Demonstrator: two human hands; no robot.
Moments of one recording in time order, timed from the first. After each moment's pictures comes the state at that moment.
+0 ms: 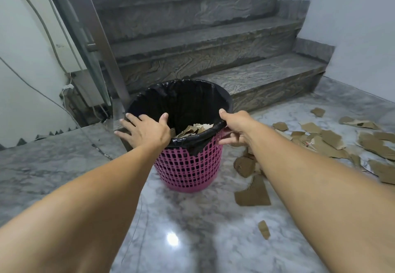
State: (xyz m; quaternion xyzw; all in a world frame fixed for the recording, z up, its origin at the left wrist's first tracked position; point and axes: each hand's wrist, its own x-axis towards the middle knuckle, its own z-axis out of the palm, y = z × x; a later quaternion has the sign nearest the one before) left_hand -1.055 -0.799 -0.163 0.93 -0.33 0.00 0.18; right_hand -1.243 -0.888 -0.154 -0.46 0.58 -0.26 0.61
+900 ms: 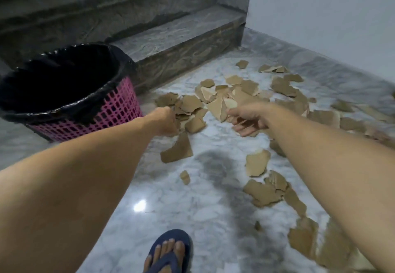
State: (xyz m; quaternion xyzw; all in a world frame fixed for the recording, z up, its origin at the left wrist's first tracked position) left_hand -1.304 -0.838 -0.208 0.70 -0.69 -0.17 -0.09; right_hand -1.548 -0.872 -0.215 -0.50 0.67 -0.10 0.54
